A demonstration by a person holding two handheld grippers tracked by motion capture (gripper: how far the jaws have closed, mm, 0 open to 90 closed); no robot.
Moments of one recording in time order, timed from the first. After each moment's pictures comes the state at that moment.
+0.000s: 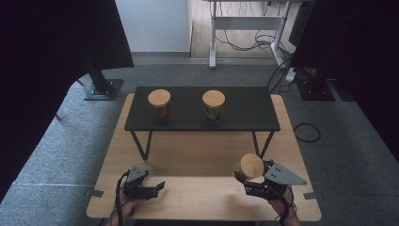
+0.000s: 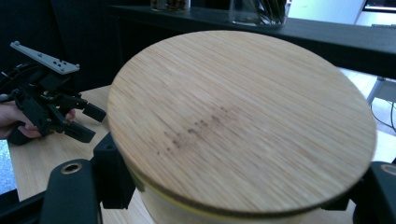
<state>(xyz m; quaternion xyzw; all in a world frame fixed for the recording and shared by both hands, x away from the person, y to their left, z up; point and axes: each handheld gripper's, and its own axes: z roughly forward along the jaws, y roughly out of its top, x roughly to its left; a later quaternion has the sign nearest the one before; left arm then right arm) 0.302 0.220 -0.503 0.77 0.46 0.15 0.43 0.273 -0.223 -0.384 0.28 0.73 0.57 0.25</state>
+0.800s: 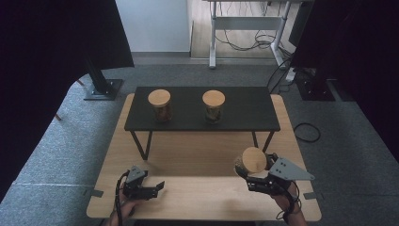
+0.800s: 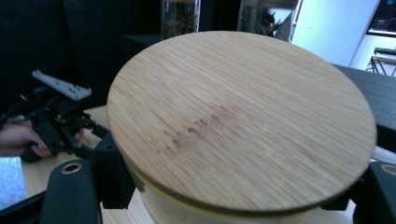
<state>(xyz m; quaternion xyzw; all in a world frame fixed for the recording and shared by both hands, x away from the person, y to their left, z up) 0.301 0.221 -0.503 0.77 0.46 0.15 0.43 0.273 -0.225 -0.349 0.26 0.72 0.59 0.25</state>
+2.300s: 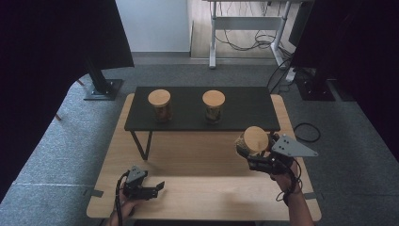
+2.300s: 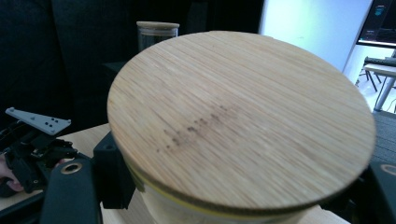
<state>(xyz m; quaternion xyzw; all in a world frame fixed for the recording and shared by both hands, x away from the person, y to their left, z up) 0.301 0.220 -0.503 0.76 0.46 0.15 0.43 0.312 -0.225 -0.312 0.26 0.71 0.60 0.26</state>
